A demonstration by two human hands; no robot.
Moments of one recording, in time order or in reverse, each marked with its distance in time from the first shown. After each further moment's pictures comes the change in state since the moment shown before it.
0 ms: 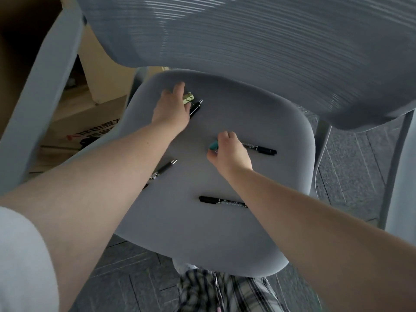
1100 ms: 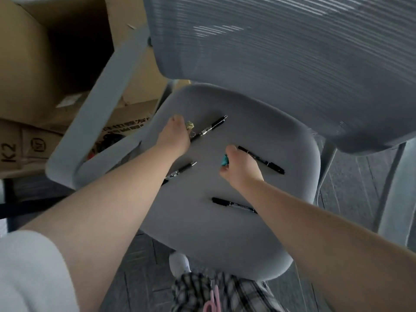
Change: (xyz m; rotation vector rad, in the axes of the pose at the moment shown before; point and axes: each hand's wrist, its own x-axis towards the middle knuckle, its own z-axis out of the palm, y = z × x) left_hand -0.054 -0.040 -0.029 -0.024 -0.041 -0.136; right_hand -0.031 -0.026 -0.016 -0.132 -0.097 -0.119
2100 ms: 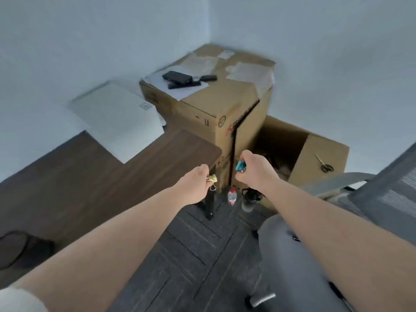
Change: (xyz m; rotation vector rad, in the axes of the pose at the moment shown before) left_hand -0.441 -0.269 -0.242 -0.222 0.334 -0.338; right_hand -0.279 -0.409 0.041 -0.372 0.019 -0.923
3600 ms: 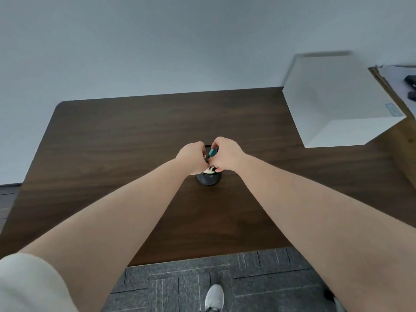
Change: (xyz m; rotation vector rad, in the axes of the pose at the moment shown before) left_hand -0.251 -0.386 -0.056 -0.333 0.302 -0.907; right_hand -0.021 -0.464 0.297 -0.001 -0.707 -0.527
